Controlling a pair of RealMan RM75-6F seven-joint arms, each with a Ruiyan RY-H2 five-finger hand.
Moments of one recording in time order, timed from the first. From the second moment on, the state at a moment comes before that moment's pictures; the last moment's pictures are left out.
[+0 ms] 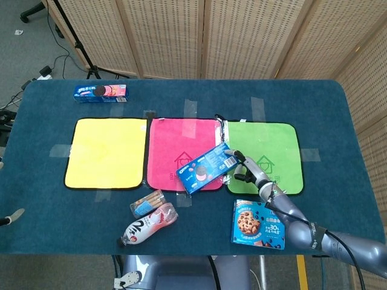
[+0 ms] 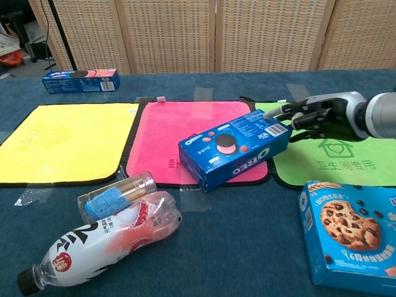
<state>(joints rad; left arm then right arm) -0.04 -0.95 -0.06 -1.72 1.45 1.49 -0.20 0.82 -1.36 0.26 -1.60 -0.62 0.60 0.40</state>
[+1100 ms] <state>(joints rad) -0.06 -0.96 -0.06 -1.71 1.48 1.48 -0.21 0.72 -1.31 0.29 -1.71 -1.10 1.04 0.20</state>
